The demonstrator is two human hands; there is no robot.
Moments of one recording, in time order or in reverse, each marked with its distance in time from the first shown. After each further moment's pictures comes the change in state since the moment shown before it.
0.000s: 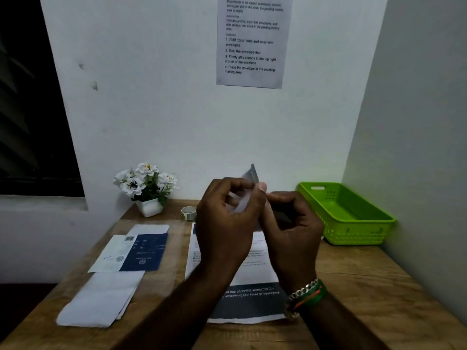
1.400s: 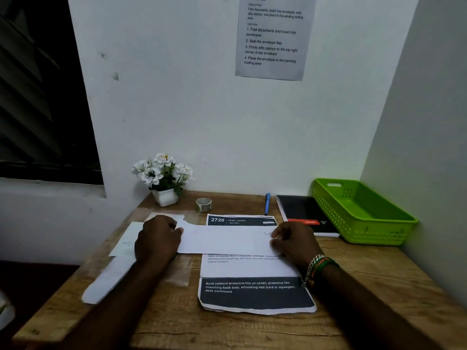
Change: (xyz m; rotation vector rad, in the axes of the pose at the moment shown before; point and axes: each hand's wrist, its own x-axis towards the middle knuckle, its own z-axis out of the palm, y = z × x) left_hand 0.024 -0.175 -0.122 0.977 -0.165 -0.543; right_hand 0.011 0.142 -0.038 -0.739 -0.565 0.516
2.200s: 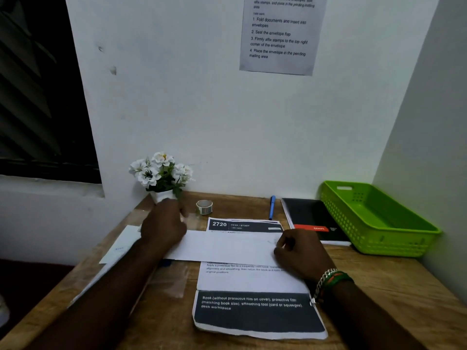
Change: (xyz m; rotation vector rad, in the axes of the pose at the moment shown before) left_hand 0.043 0.020 0.006 0.072 -0.080 0.273; right_hand 0.013 0.010 0.002 -0.143 -0.040 -0.136
